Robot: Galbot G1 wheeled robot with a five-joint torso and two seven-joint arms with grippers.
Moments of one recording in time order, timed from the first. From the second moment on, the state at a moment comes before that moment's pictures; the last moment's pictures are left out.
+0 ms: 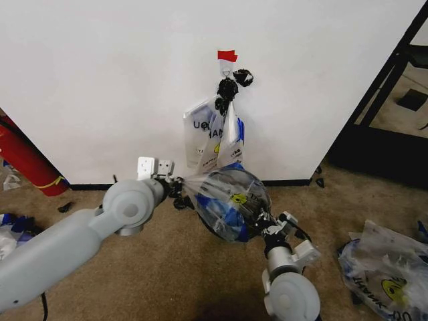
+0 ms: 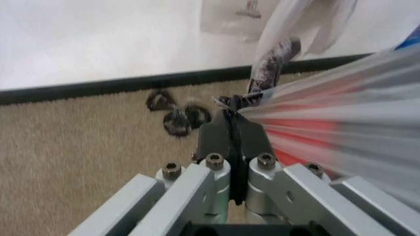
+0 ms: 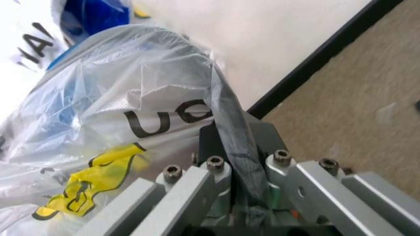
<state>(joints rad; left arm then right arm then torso) 0.57 -0.65 0.17 -2.12 -1.59 0.59 -0.90 -1.45 1.47 0.28 2.14 0.83 -0.10 0.42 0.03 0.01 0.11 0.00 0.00</state>
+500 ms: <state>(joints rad) 0.79 -0.63 -0.01 -2.24 -1.50 0.59 -0.82 -1.43 1.49 0.28 2.14 0.93 -0.13 0.46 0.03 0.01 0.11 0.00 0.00</state>
